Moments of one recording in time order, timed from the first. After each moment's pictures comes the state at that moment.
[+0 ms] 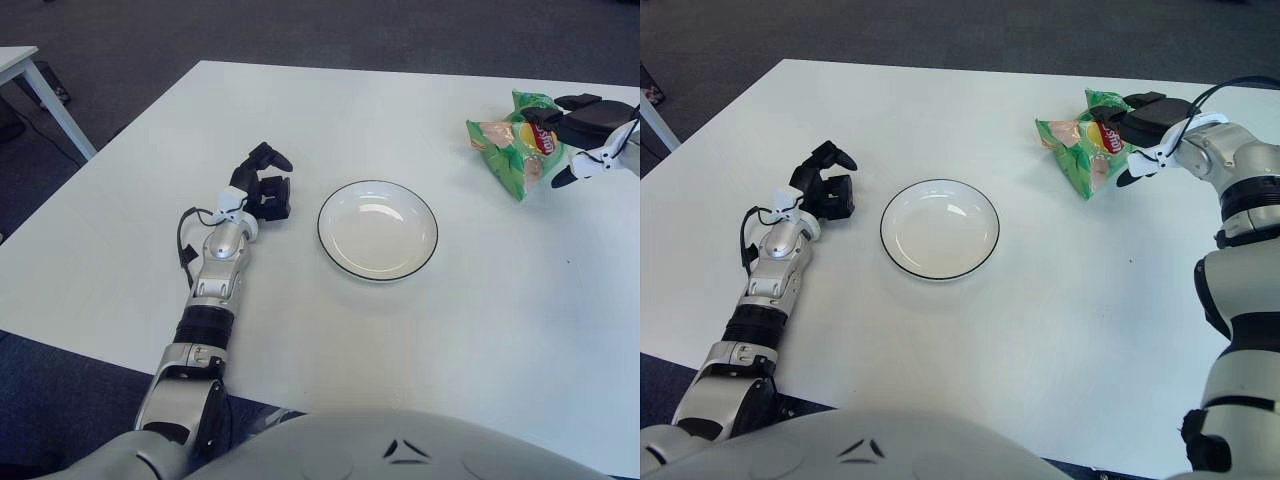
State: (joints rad) left arm -0.29 0.10 0.02 0.35 -0.06 -0.26 -0.06; right arm -1.09 -0.92 0.61 1.21 -1.00 -0.64 -0.05
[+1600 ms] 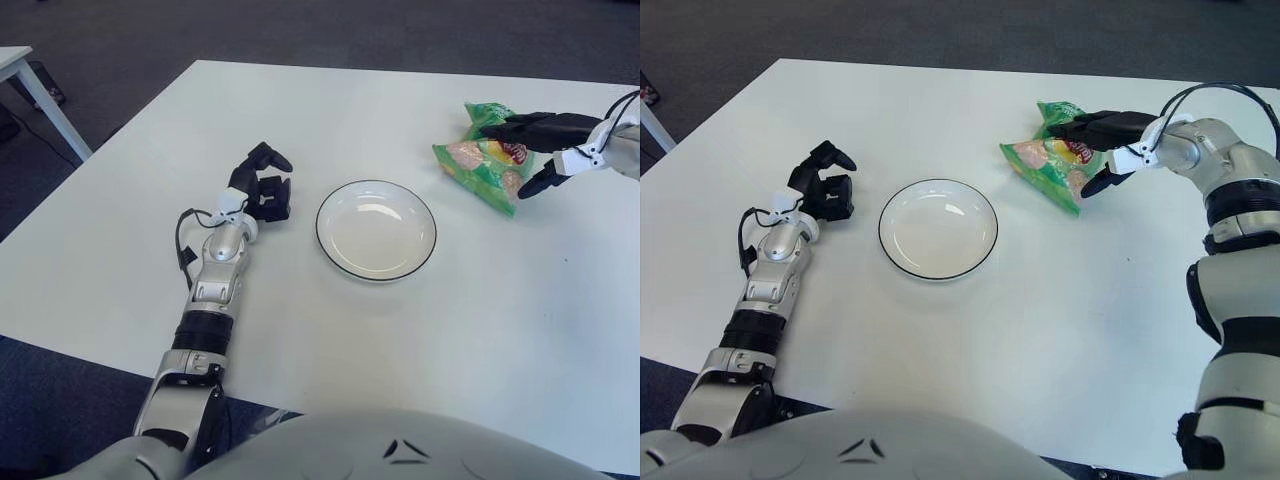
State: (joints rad) left arm -0.26 0.10 0.01 0.28 -0.03 -0.23 -0.03; right arm -1.01 -0.93 0.47 1.02 -0.61 -0.83 0.47
